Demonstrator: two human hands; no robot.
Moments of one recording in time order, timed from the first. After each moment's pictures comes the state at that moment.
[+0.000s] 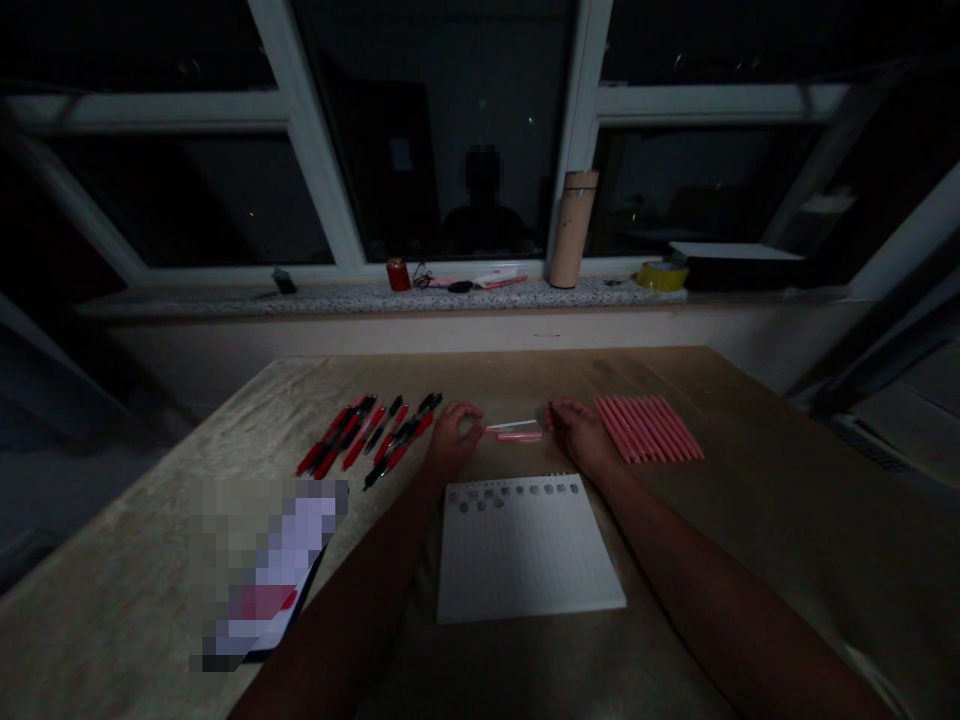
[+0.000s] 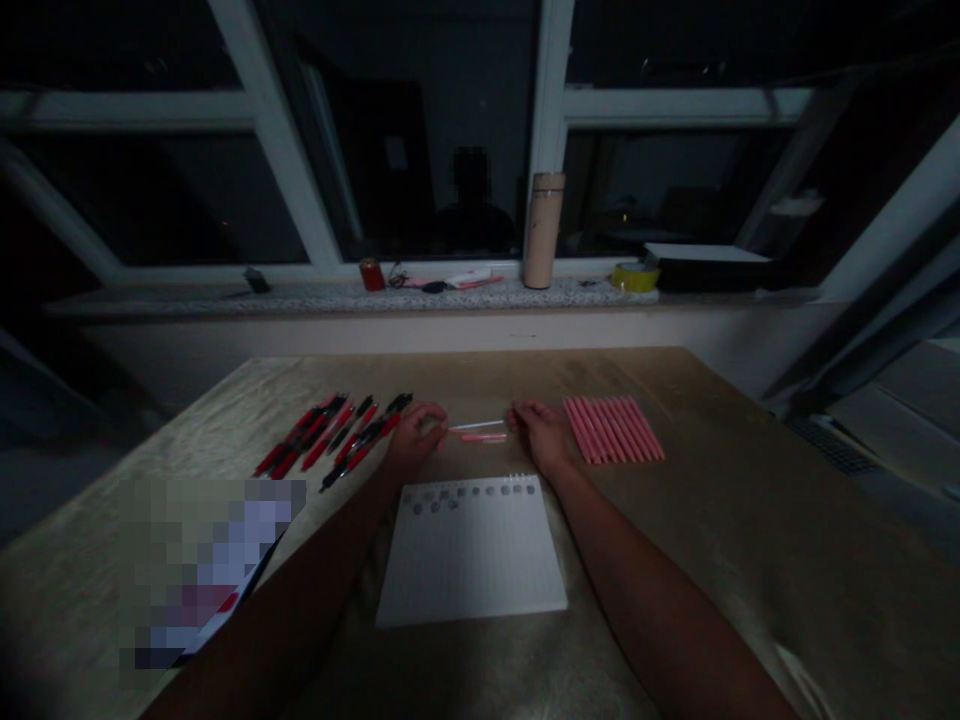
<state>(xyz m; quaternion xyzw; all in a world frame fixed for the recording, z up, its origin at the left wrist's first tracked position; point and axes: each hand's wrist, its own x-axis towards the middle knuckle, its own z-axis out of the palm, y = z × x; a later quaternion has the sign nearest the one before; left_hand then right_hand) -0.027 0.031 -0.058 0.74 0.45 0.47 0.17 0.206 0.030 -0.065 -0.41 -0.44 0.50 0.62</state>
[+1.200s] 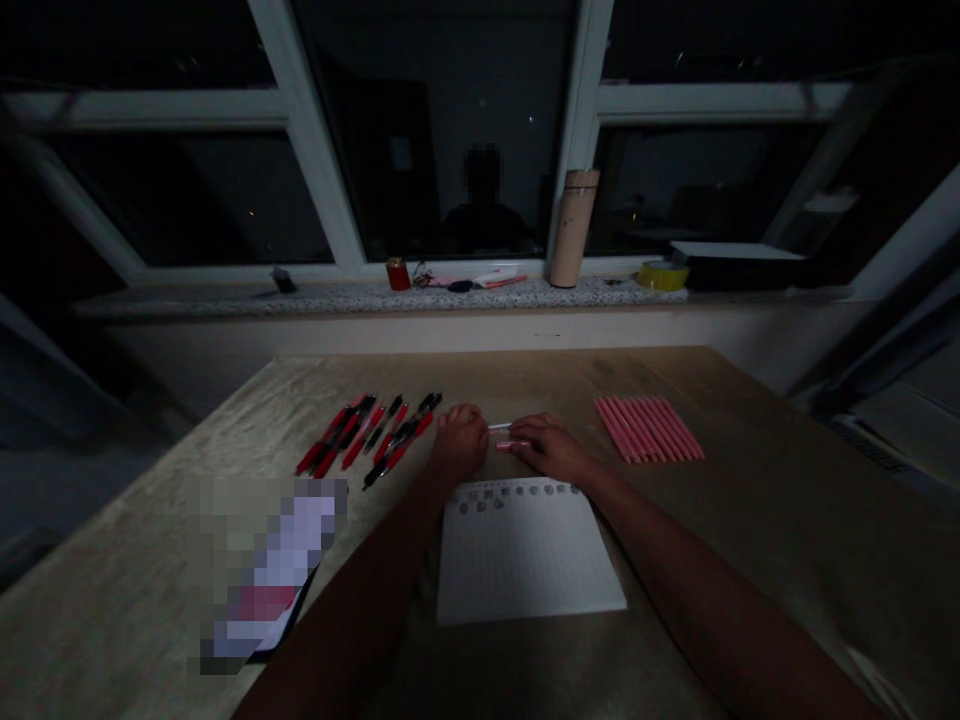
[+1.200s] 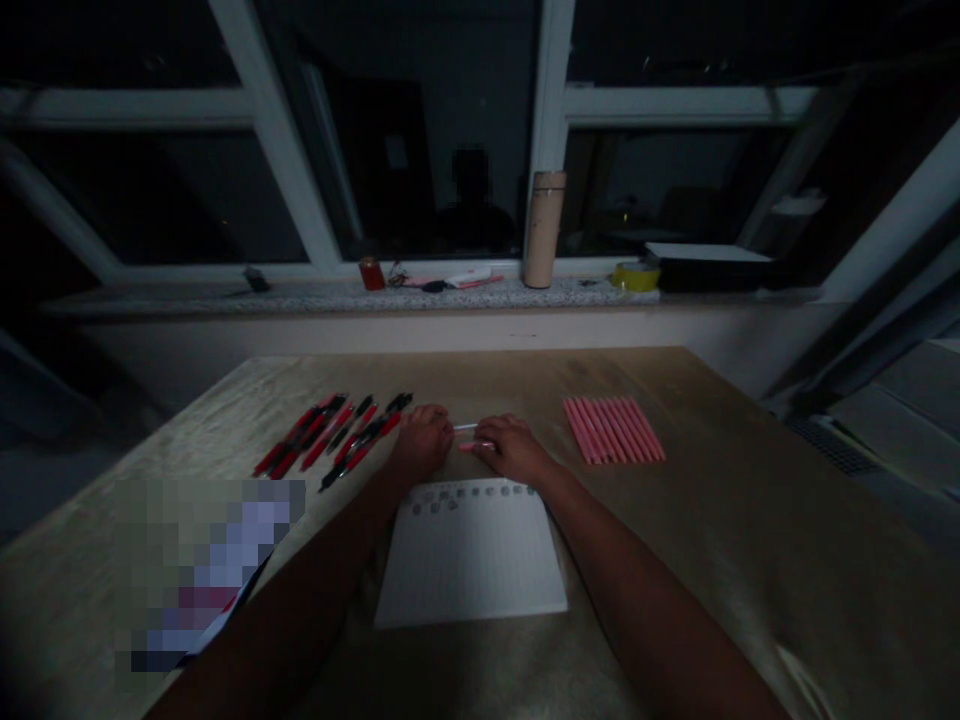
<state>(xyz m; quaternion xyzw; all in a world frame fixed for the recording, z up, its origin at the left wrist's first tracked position) -0.014 0.020 -0.052 0.82 0.52 0.22 -0.04 0.190 0.017 -0.057 -0.37 -0.87 0.13 0.30</state>
